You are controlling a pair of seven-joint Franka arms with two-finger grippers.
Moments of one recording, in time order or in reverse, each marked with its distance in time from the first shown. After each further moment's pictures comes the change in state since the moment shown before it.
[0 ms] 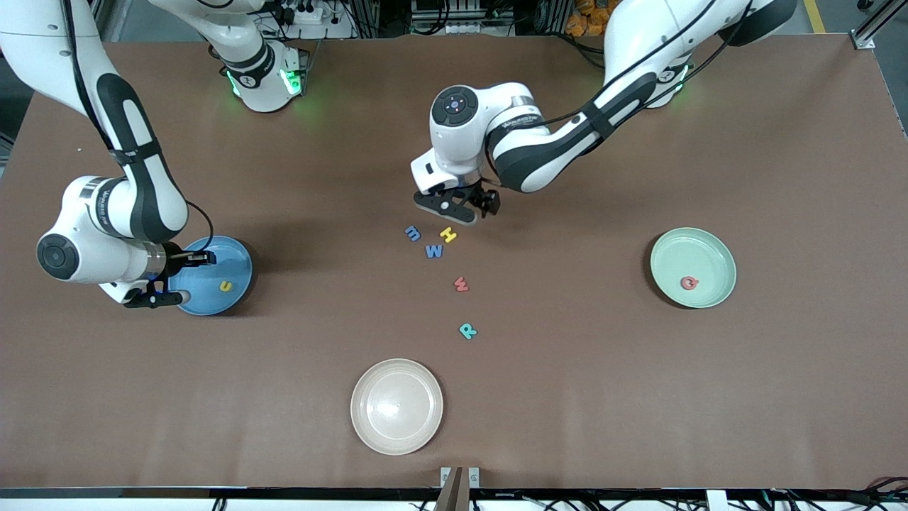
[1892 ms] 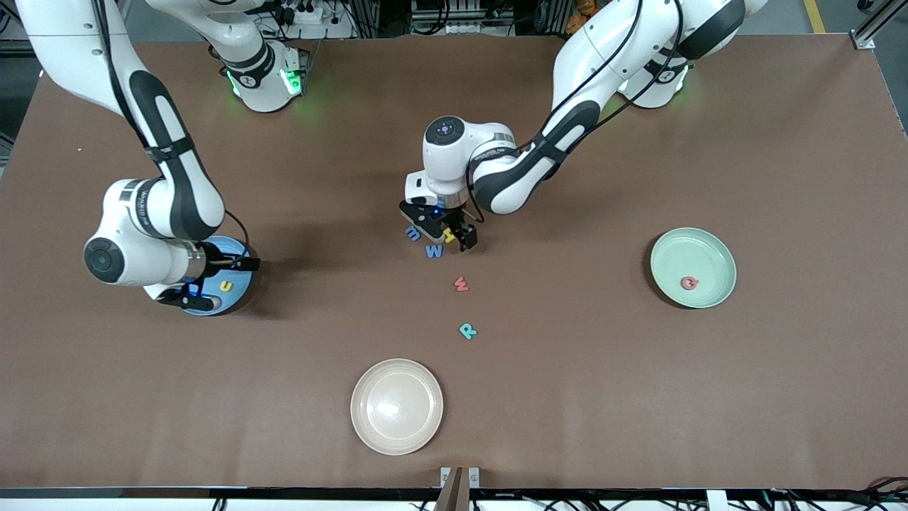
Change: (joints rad) left arm -0.304 0.101 0.363 0.010 0.052 0.329 0.195; right arm 0.124 0.002 0.019 0.003 0.089 -0.014 0.320
